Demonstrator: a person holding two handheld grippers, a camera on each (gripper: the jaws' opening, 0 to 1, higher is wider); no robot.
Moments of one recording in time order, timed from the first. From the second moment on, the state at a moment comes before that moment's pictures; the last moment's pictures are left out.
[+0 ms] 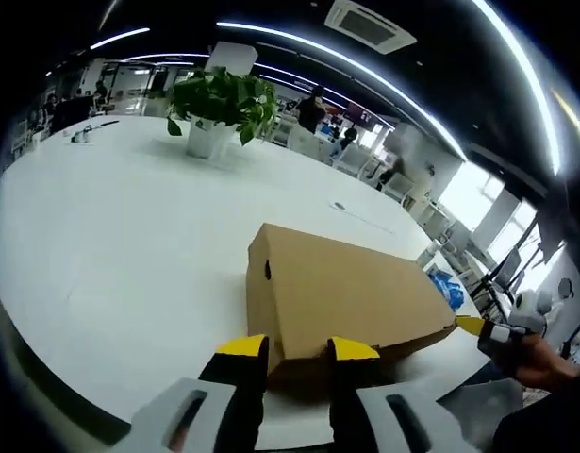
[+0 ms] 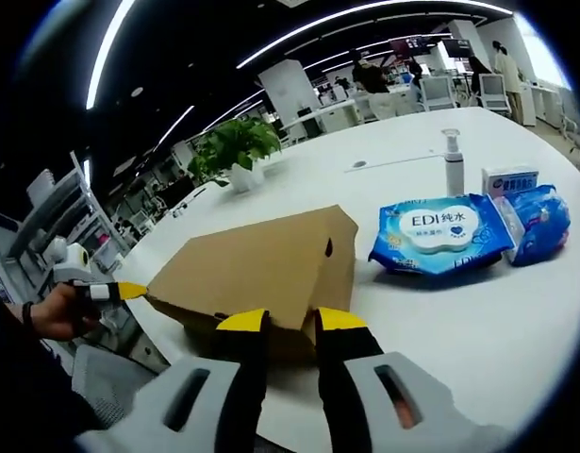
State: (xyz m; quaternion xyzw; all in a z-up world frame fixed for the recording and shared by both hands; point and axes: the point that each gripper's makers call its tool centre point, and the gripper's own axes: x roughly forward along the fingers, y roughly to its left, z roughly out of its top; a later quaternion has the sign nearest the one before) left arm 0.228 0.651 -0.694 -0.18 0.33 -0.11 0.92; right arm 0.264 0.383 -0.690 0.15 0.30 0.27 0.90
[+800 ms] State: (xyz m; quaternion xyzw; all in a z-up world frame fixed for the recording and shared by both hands) left arm 0.317 0.662 -0.703 -0.18 0.34 -0.11 0.92; right arm 0.342 0.394 -0.700 0.16 0.31 0.23 0.91
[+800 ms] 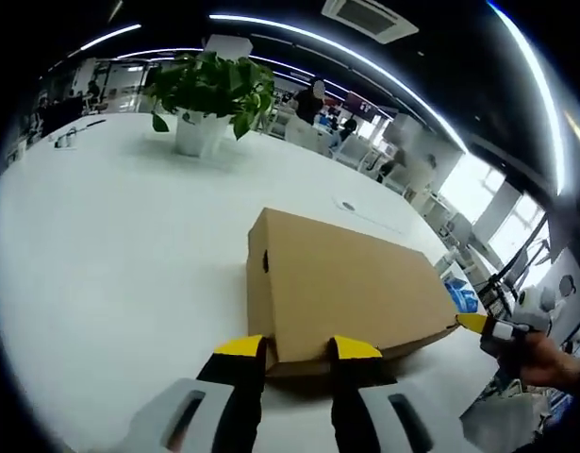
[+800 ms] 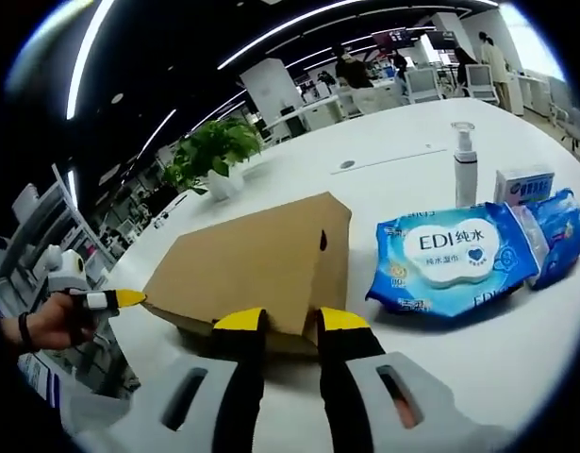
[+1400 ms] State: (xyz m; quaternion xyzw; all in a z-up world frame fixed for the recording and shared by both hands) left arm 0.363 0.635 -0.696 -0.17 0.34 -0.13 0.92; right arm 0.385 0.372 -0.701 0.16 0.32 0.21 0.91
